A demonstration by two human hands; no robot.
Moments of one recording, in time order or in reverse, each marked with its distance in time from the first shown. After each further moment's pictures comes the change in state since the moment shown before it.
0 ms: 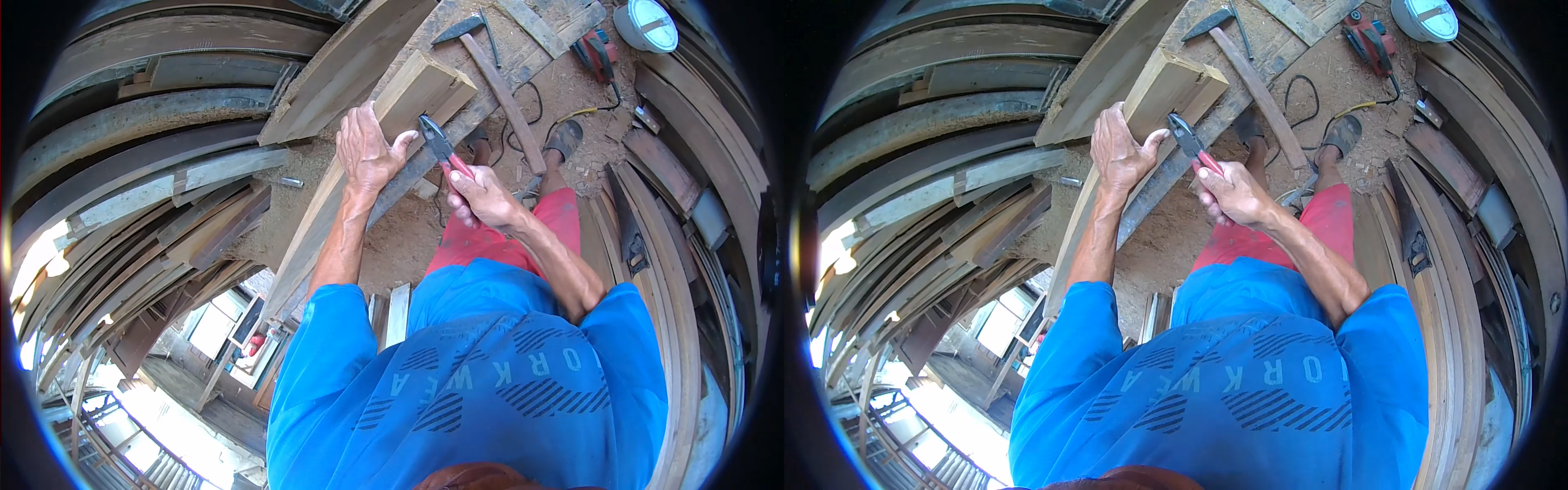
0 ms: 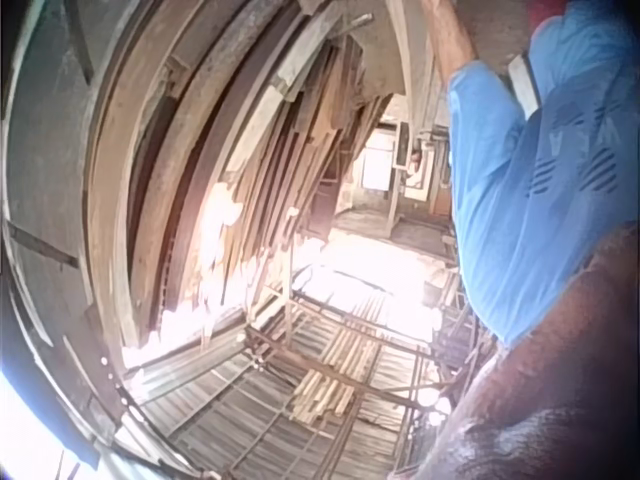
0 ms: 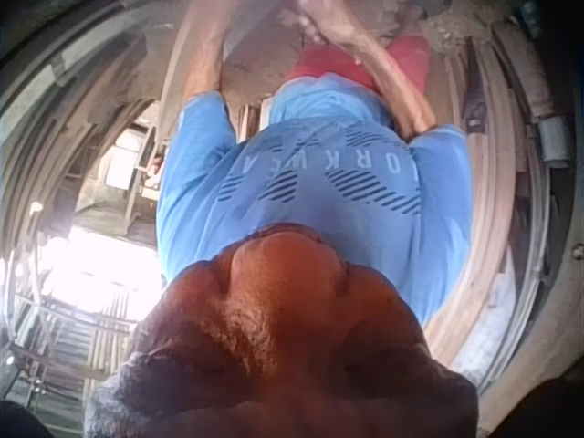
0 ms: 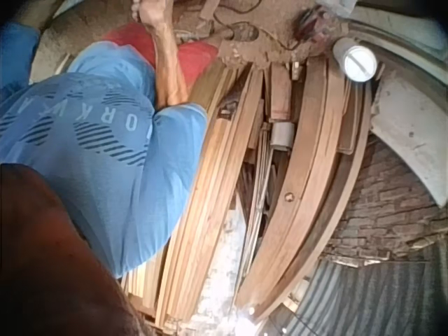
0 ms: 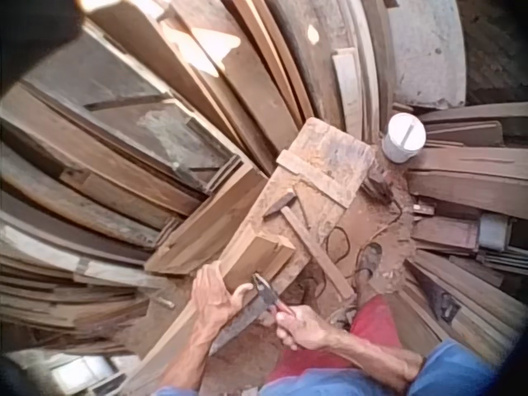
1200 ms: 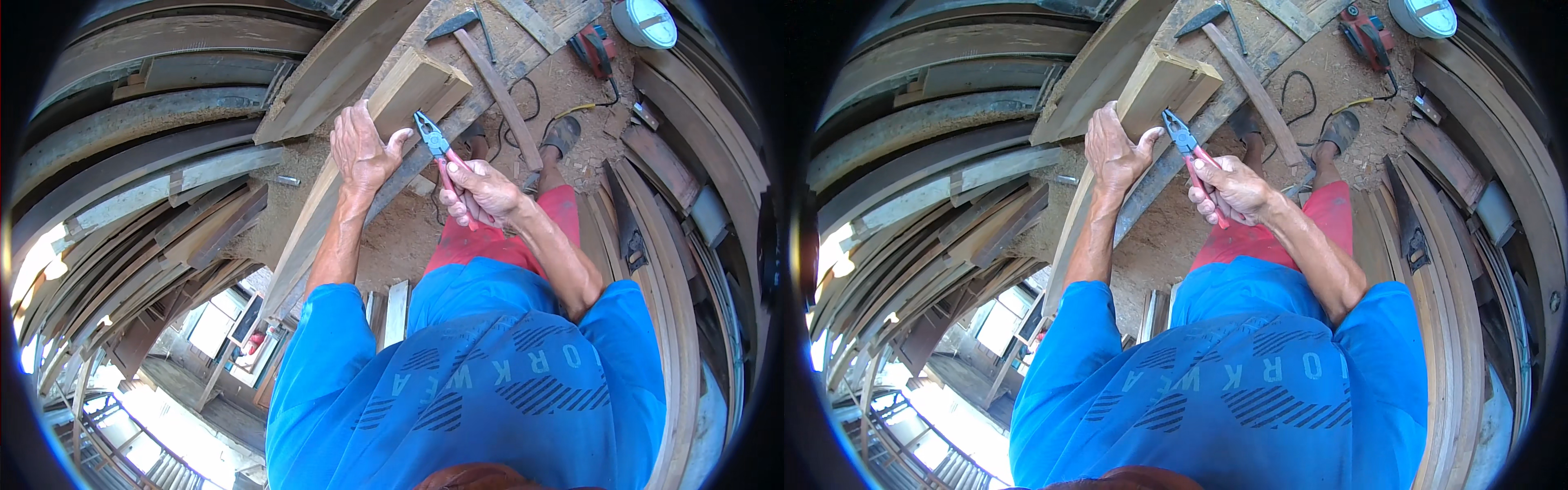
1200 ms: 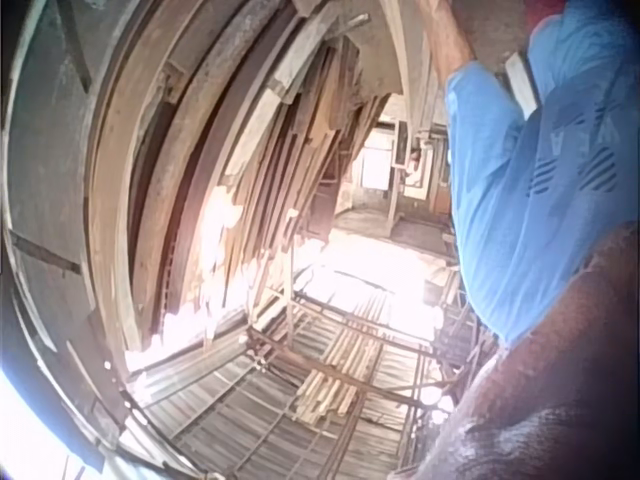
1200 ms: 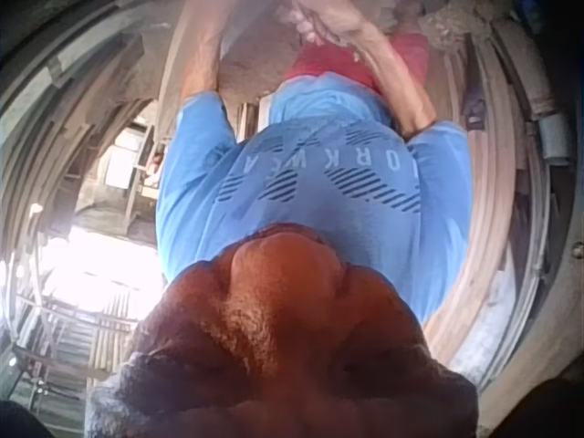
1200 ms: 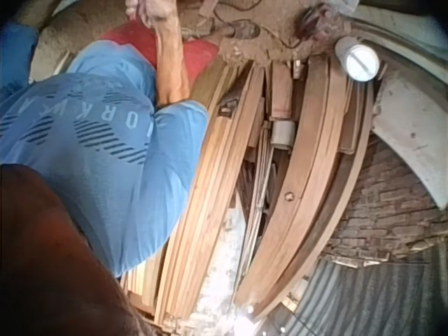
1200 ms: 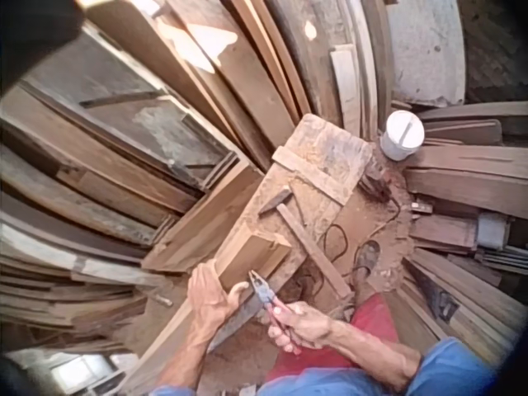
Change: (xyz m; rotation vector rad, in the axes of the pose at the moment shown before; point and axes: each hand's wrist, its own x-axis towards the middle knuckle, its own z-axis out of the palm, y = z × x) left_hand -0.003 0.002 0.006 0.035 0.009 0.006; right_hand 0.006 -0.004 -0.018 0.199 -0.214 0.108
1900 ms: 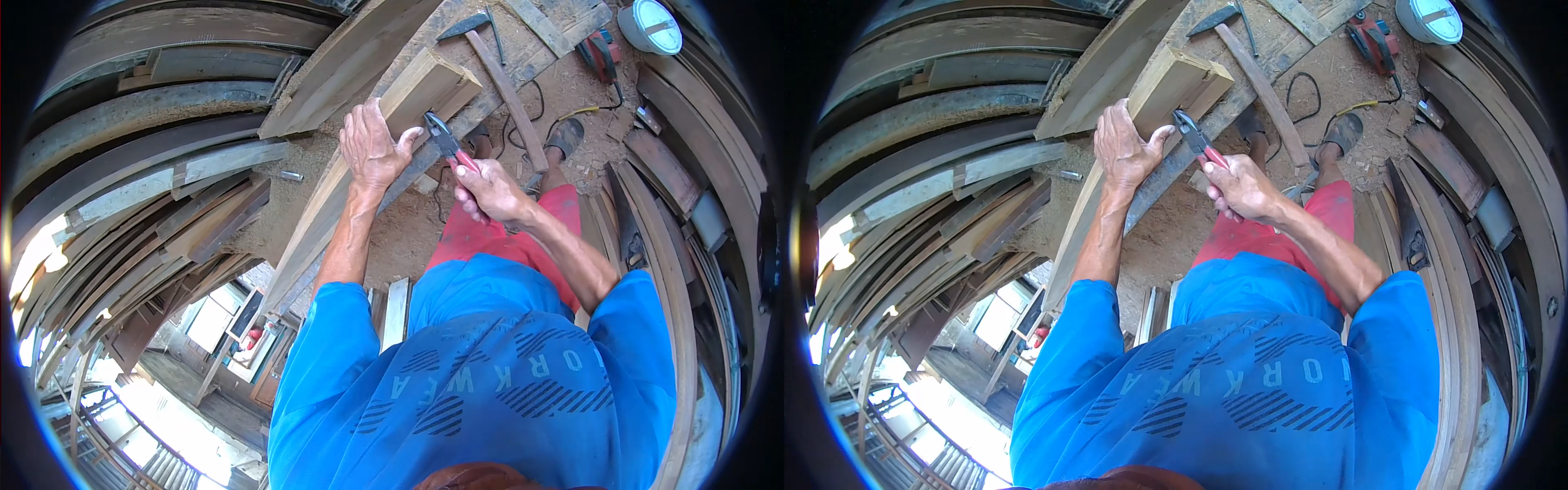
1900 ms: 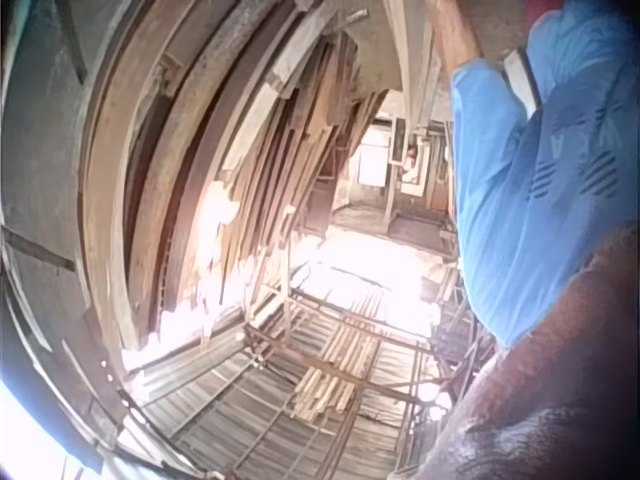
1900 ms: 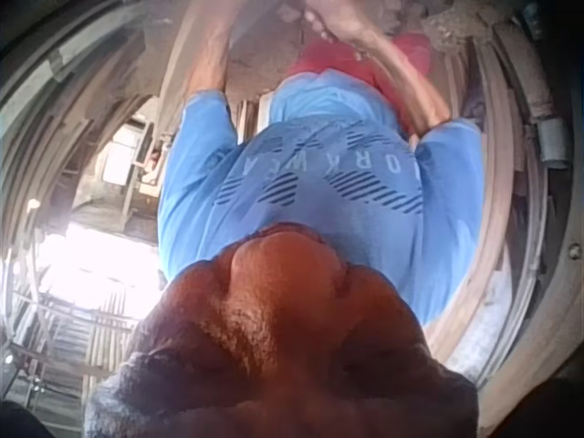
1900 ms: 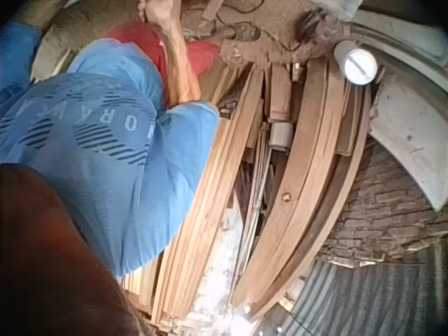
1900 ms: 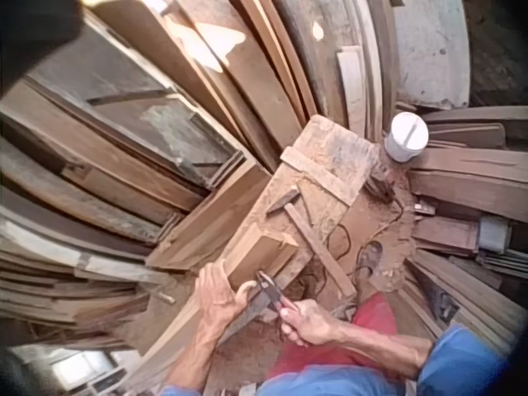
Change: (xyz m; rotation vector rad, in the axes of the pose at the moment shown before) left_hand -0.002 0.005 -0.006 0.016 0.018 -0.016; right_hand -0.012 -0.015 0.020 -0.664 0.255 -0.016
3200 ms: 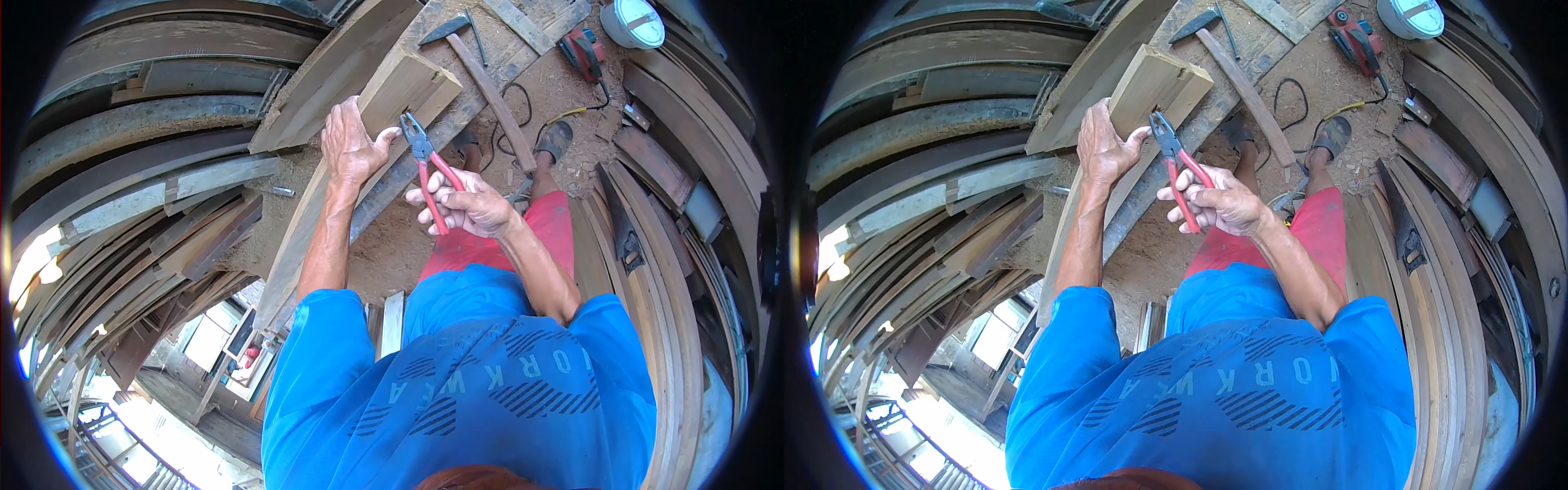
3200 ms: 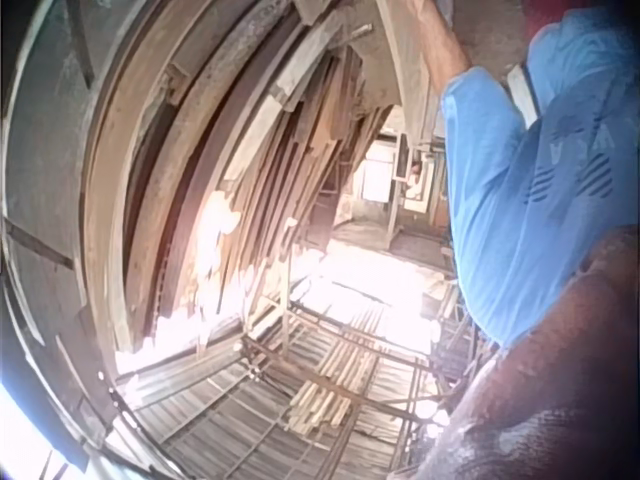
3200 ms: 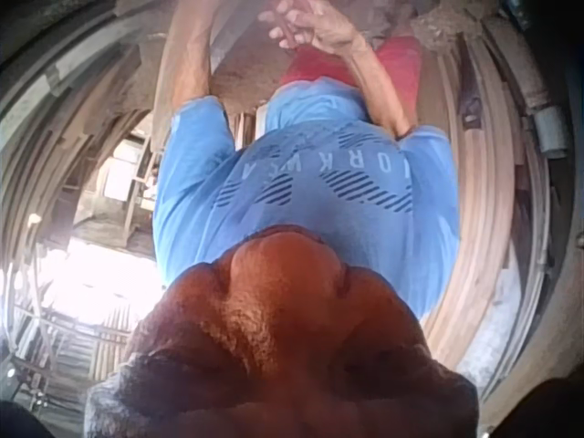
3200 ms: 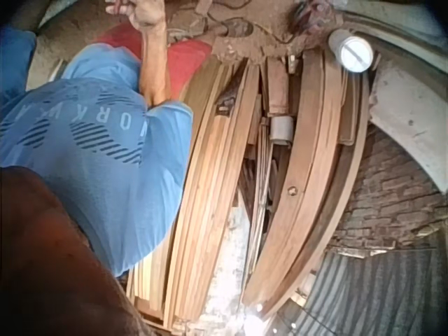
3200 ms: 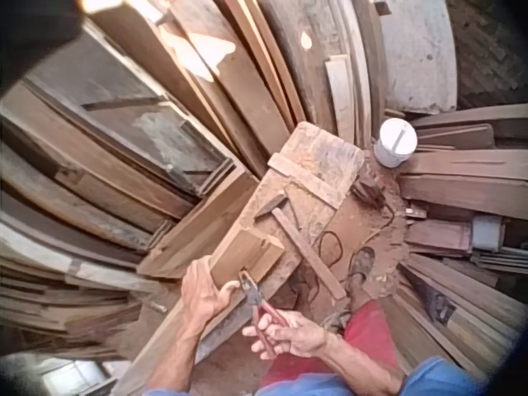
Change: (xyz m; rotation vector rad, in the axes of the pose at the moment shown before) left_hand 0.015 -0.021 0.007 -0.056 -0.127 -0.050; right_hand 0.013 0.045 0.014 0.723 -0.264 -0.216
